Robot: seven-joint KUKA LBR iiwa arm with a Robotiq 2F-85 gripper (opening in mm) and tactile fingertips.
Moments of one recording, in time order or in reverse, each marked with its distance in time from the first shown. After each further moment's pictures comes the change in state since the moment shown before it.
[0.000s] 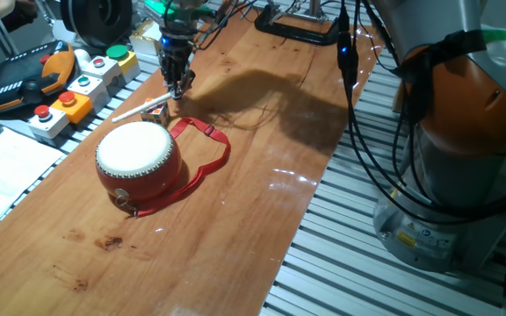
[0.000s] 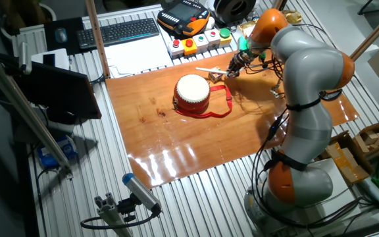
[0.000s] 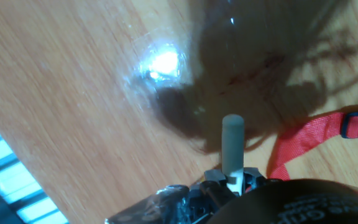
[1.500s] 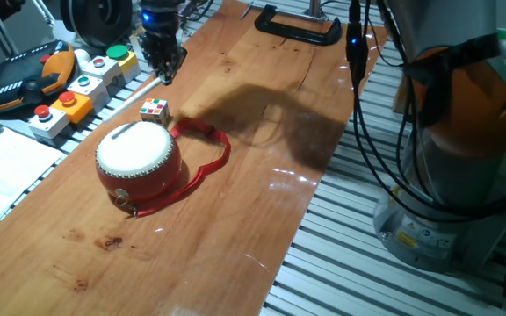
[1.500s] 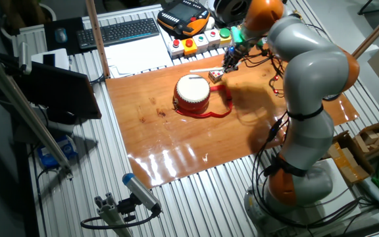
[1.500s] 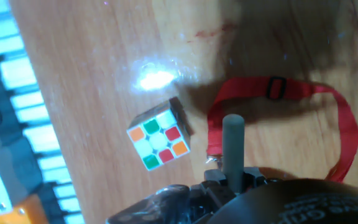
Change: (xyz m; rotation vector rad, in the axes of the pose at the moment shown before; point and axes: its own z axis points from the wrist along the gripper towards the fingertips) arm 0.073 -0.056 -0.076 0.051 -0.110 -0.303
